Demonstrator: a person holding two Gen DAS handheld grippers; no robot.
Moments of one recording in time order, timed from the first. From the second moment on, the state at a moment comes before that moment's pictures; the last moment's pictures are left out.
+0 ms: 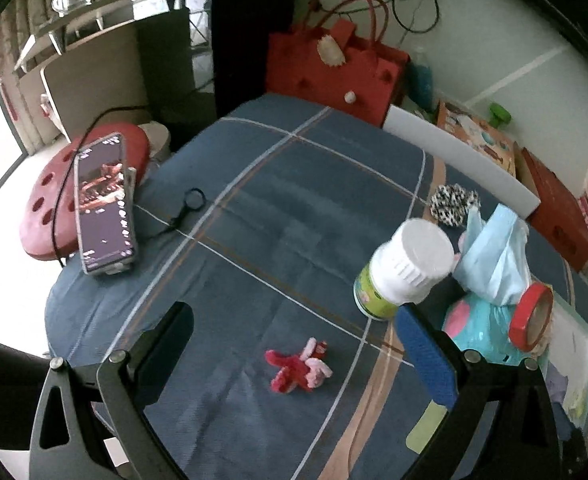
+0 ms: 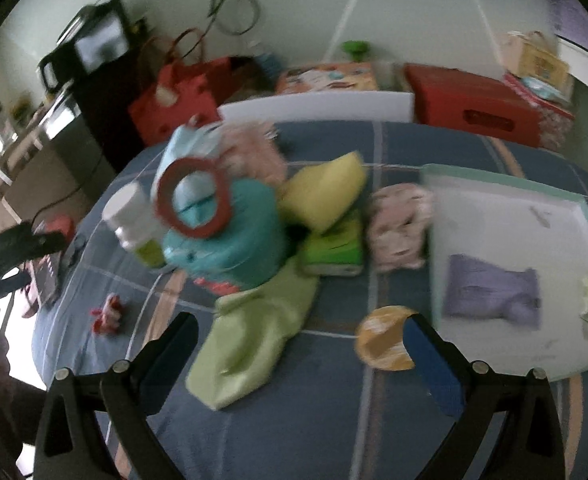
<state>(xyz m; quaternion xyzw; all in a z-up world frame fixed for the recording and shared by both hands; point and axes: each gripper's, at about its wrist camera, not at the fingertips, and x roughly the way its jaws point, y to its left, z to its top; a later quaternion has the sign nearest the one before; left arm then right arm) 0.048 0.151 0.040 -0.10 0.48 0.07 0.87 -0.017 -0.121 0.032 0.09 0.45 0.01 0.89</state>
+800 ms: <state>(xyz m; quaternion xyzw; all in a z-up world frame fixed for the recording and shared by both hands) 0.089 0.132 -0.058 -0.10 0.61 0.06 0.78 0.009 -0.064 -0.038 0.03 0.54 0.05 0.84</state>
